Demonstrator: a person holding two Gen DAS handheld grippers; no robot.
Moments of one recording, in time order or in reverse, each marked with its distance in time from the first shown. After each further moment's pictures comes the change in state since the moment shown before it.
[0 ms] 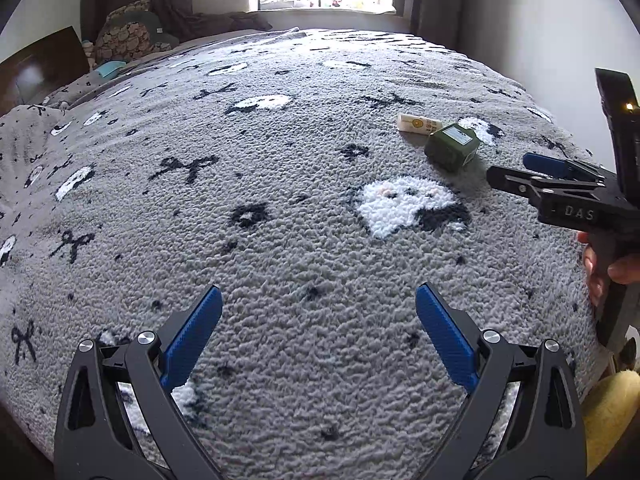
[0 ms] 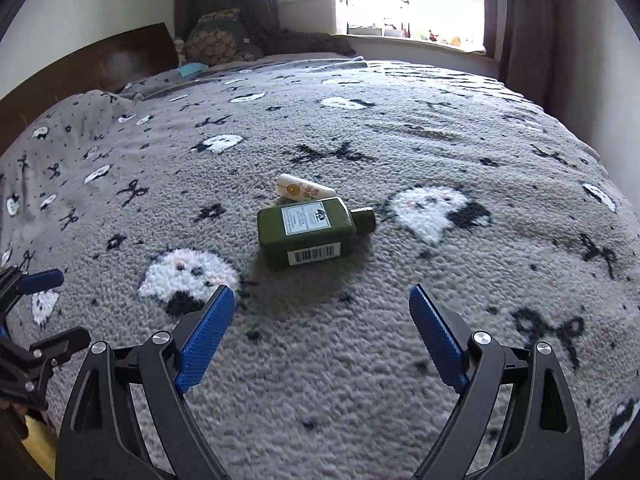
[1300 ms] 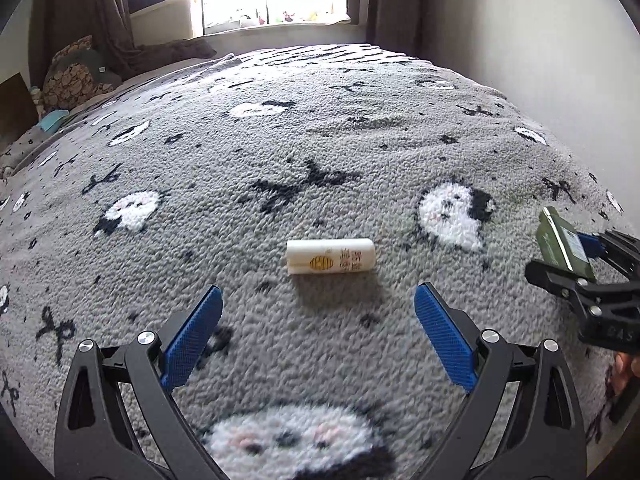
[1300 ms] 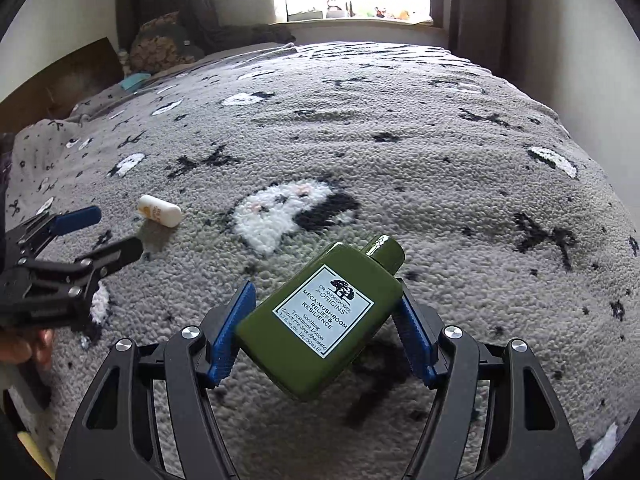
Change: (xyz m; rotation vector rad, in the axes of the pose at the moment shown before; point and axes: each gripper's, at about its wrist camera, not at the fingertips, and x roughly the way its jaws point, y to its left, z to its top) left arm 0.106 -0.096 0.125 0.104 -0.062 -0.073; right arm -0.001 -0.117 0.003 0.134 0.041 -0.081
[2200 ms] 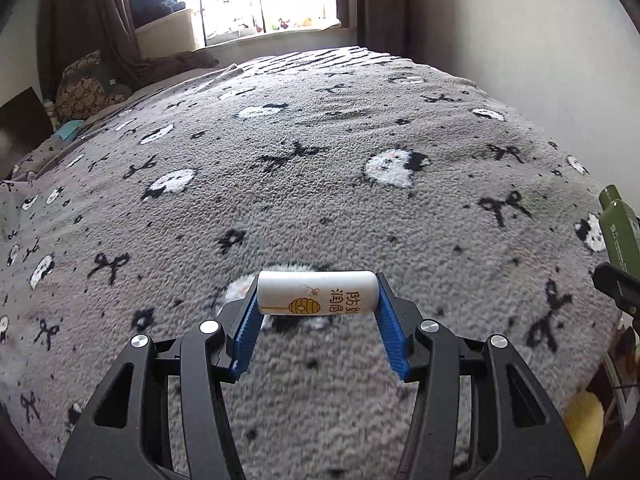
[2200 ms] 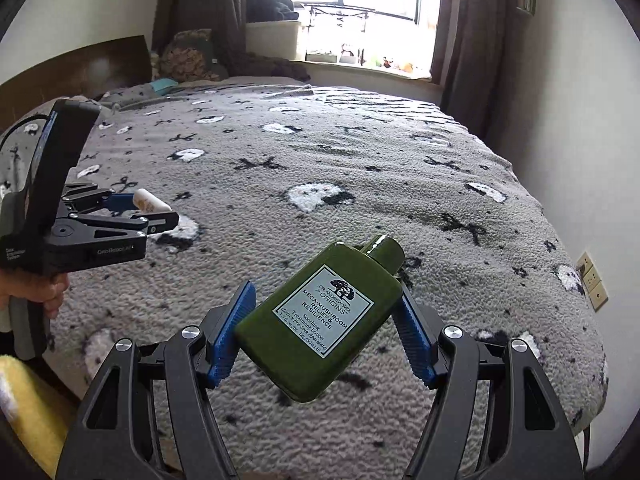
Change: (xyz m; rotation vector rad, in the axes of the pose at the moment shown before) left arm -0.127 -0.031 -0.068 0.047 -0.017 0.026; right arm -0.161 0.047 -0.082 -0.138 -0.147 -0.074
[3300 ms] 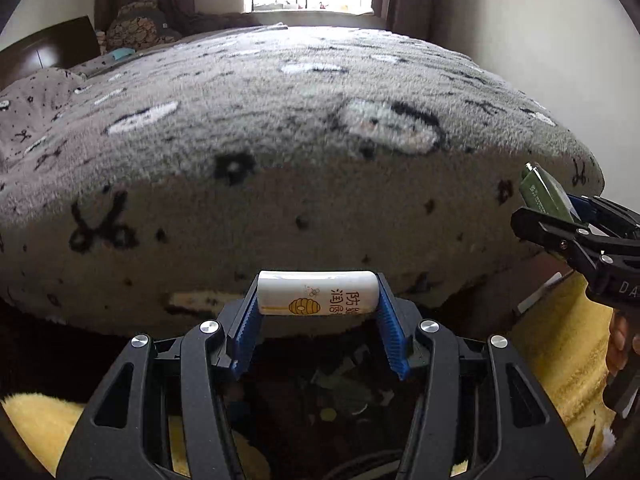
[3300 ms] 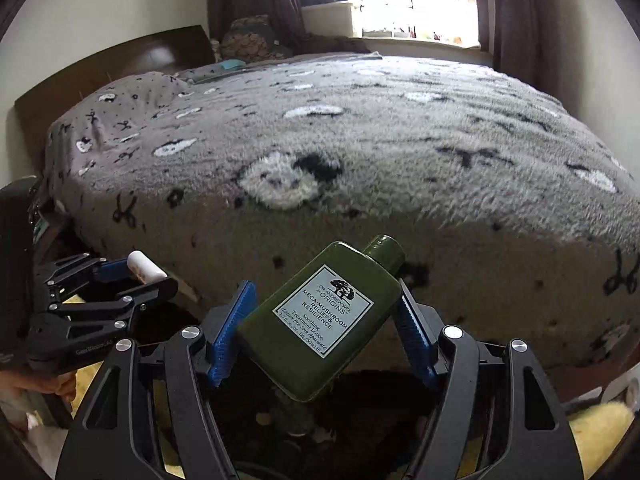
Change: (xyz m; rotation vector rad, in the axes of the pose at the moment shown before) left arm -0.112 -0.012 -0.267 -0.175 0.058 0.008; right arm -0.055 0.108 -0.168 0.048 0.077 0.231
